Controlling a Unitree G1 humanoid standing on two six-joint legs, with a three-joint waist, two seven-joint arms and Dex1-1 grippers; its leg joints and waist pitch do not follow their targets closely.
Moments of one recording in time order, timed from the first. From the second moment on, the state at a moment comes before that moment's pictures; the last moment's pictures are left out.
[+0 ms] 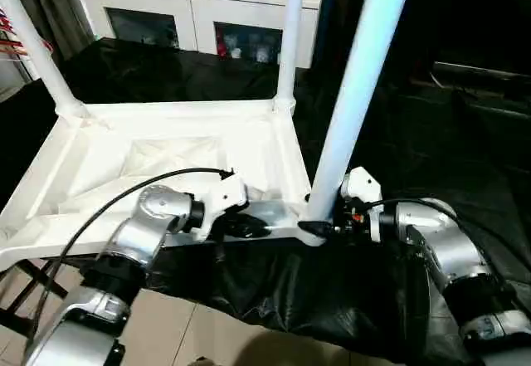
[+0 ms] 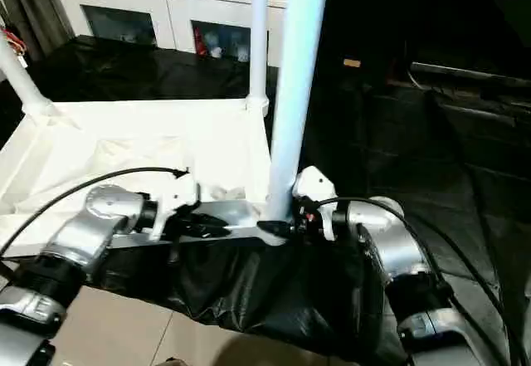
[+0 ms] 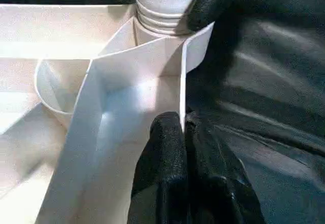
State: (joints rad) left arm -0.58 0.31 -0.25 0.60 0.05 0.03 -1.13; right arm -0.46 -0.30 0.13 0.54 0.08 0.01 0.97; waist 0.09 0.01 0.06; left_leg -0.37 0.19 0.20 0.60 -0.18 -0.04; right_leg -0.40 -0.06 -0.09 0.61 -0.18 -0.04
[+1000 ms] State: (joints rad) left arm -0.62 0.21 -0.24 0.65 0.11 0.06 -0.92; right arm -0.55 -0.18 0.04 0.65 0.05 0.06 0.67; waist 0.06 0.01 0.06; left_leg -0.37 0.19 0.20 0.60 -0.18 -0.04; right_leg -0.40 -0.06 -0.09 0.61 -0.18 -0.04
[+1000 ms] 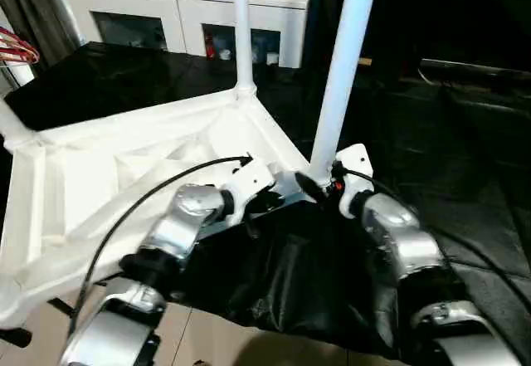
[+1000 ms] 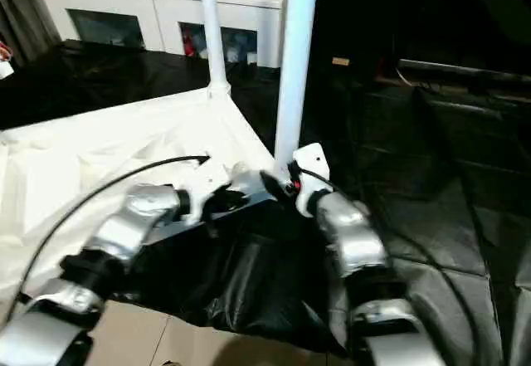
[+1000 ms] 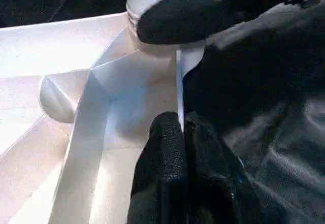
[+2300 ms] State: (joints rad) left arm -0.59 0.25 -0.24 0.61 0.08 0.10 -1.00; right arm -0.49 -0.22 0.08 0.59 0.06 0.06 0.75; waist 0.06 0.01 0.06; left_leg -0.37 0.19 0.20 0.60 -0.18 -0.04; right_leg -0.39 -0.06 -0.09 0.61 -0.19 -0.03
